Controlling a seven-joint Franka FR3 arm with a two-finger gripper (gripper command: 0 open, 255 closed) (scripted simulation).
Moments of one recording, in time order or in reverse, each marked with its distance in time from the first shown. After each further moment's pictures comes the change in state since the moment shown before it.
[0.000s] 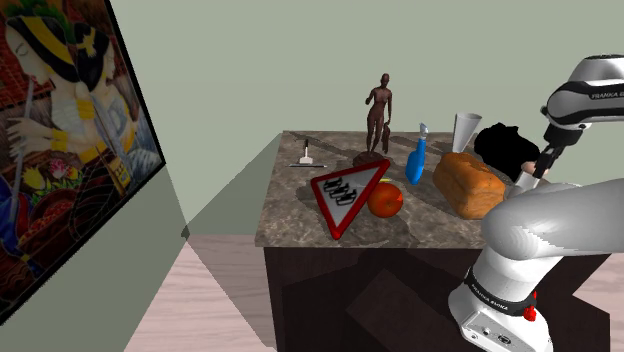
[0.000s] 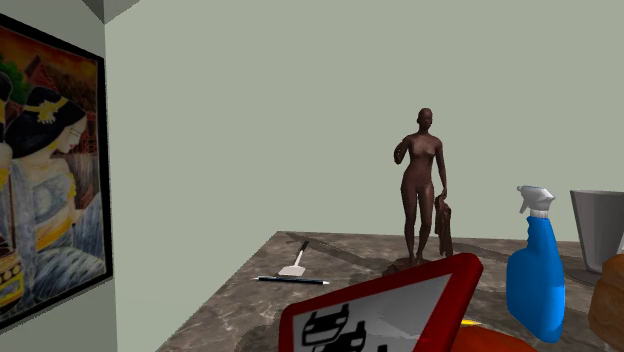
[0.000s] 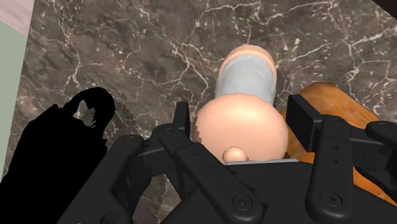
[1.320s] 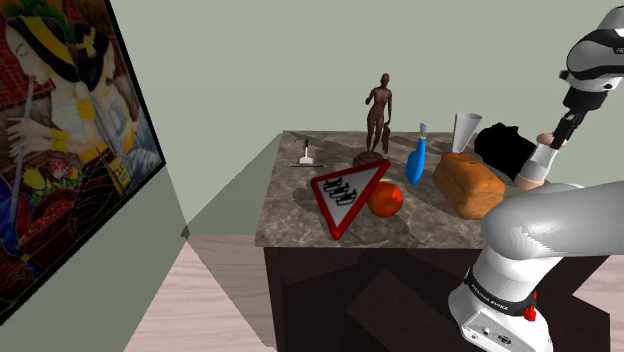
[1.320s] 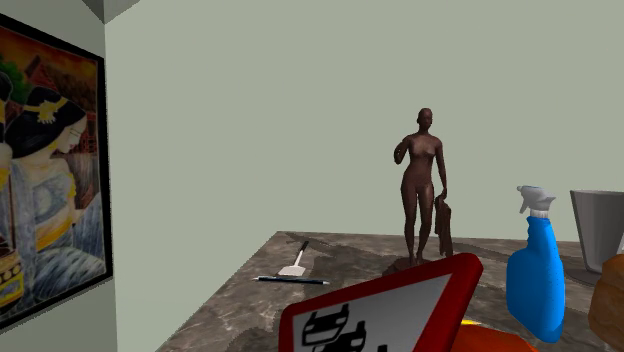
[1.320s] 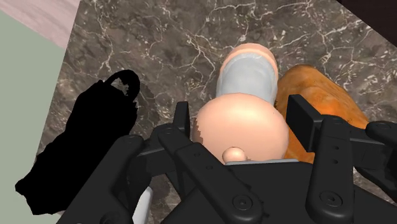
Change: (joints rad) arm -0.005 -0.030 0.173 0.184 0.131 -0.235 -0.059
